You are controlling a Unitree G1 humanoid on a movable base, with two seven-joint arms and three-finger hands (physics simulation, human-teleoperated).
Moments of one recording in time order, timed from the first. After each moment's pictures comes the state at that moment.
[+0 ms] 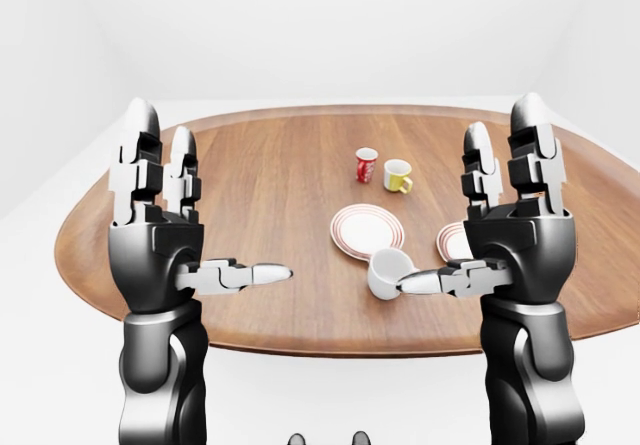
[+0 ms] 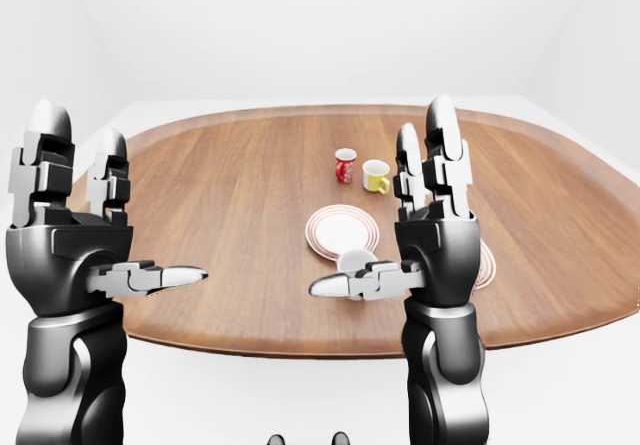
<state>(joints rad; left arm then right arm) -0.02 0.03 0.08 -0.74 -0.14 0.09 -0.01 -0.01 -0.02 -0.04 -0.76 0.18 0.09 0.06</state>
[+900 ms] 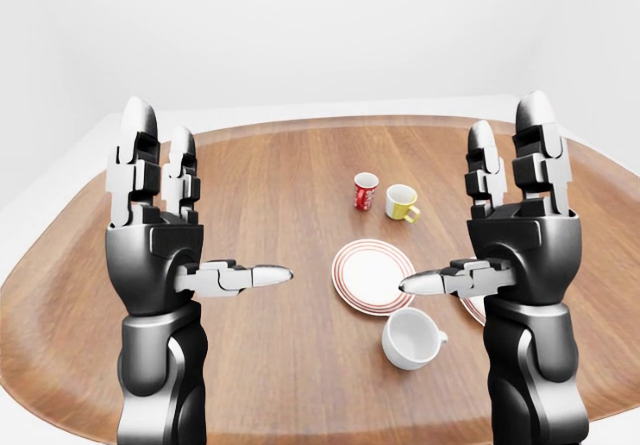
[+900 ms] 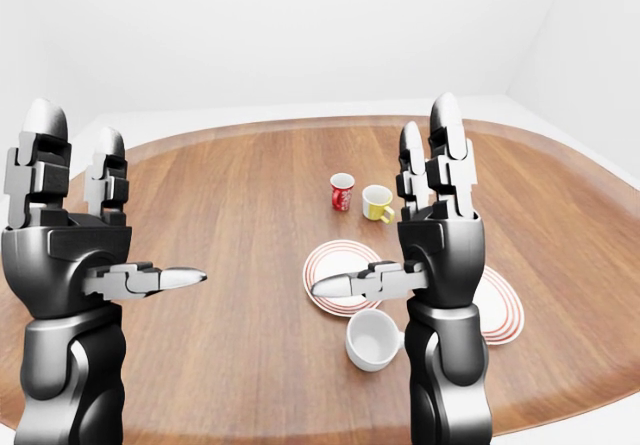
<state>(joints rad) -0.02 0.03 0.08 -0.76 -0.15 0.09 -0.01 -0.01 -0.02 -0.05 -0.77 0.18 0.09 0.06</state>
